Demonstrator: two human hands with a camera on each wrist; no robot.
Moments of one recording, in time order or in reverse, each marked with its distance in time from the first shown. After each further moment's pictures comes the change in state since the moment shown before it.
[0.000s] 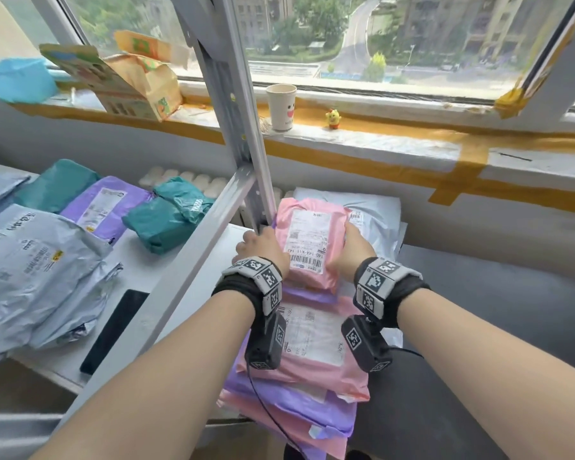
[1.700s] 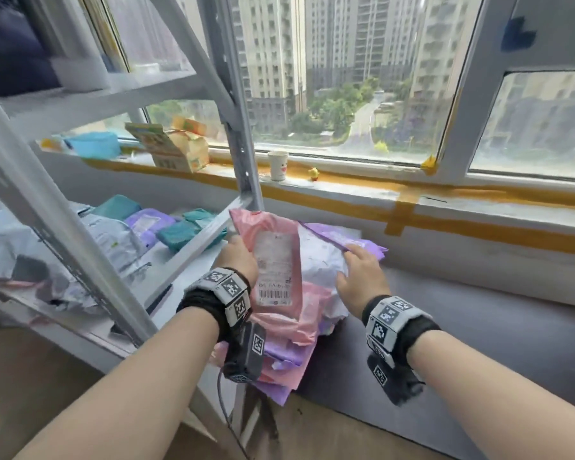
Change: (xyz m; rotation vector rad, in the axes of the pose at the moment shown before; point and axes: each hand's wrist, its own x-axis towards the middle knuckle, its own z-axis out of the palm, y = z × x) left_hand -0.192 0.000 -0.050 -0.236 0.274 -0.029; right_hand -0.183 0.068 -0.066 -0.243 0.330 -0.471
